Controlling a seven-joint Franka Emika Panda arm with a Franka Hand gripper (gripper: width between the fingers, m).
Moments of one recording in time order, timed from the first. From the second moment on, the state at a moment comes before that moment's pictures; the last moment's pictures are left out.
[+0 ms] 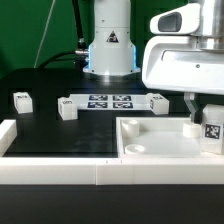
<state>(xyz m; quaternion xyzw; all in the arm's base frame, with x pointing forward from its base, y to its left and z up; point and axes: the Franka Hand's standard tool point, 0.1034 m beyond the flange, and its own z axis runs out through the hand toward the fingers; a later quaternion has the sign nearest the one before) 0.634 0.108 0.073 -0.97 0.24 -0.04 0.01</state>
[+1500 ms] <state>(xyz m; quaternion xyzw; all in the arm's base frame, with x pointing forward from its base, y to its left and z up) 0.618 0.107 0.071 -0.54 0.84 -0.01 0.04</state>
